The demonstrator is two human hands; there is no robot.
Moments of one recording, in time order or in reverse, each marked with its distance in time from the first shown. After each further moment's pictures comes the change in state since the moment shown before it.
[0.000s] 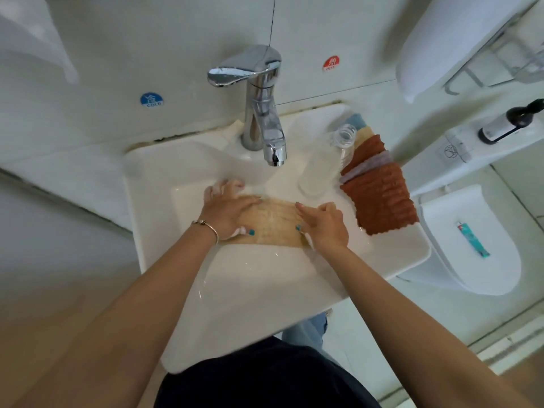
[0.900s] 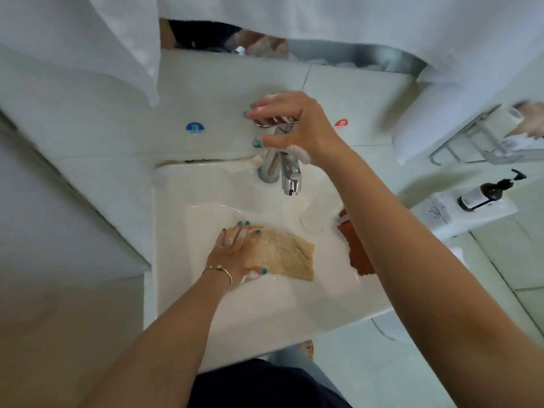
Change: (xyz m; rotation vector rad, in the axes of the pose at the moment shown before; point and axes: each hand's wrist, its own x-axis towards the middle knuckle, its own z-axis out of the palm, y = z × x) left_hand -0.034 0.021 0.053 0.103 -0.024 -0.100; right_hand -0.002 -0.224 -0.142 0.183 0.074 -1.040
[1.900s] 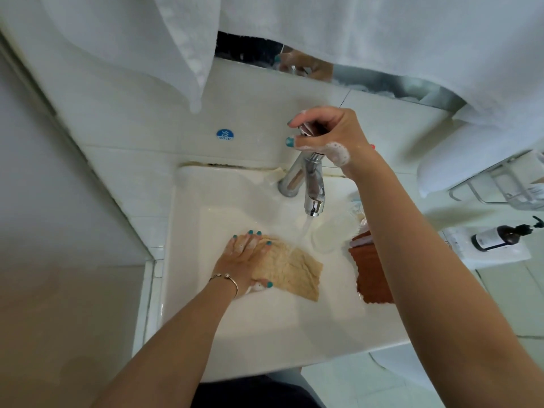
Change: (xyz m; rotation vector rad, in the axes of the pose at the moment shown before) left_hand -0.003 0.003 -0.002 -0.037 0.012 -0.020; right_hand 0.029 0.012 -0.005 0.395 -0.116 0.226
